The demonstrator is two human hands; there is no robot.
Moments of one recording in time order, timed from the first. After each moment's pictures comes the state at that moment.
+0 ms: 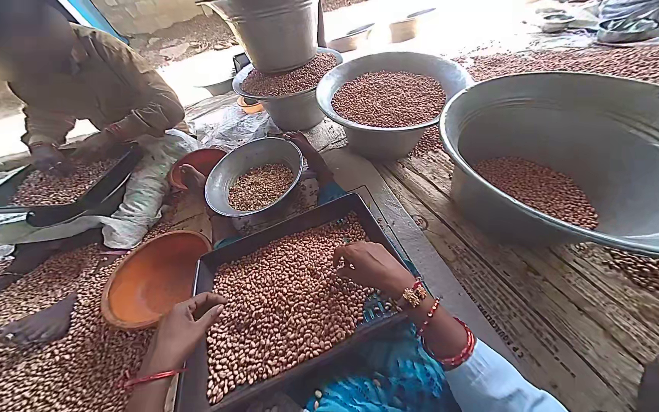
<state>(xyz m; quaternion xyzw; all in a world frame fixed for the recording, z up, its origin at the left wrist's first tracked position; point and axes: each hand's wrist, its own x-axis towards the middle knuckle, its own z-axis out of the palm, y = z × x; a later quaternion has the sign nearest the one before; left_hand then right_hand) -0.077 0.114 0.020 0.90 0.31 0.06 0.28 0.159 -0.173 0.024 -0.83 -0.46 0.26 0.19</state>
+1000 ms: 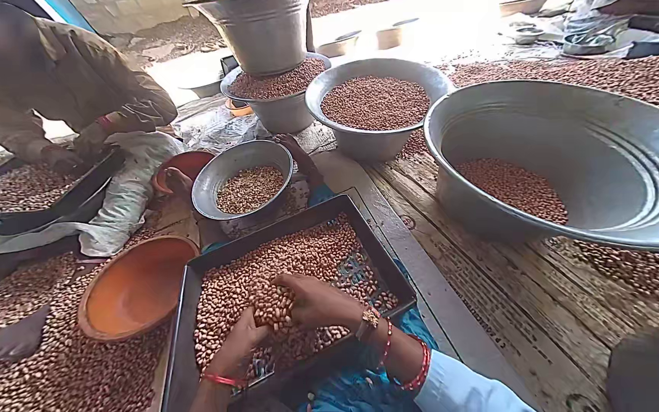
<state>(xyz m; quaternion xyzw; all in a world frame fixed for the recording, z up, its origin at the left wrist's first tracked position) -0.046 0.009 -0.007 0.71 0.32 0.03 0.63 0.097 -0.128 0.012 -0.70 -0.49 0.35 0.37</state>
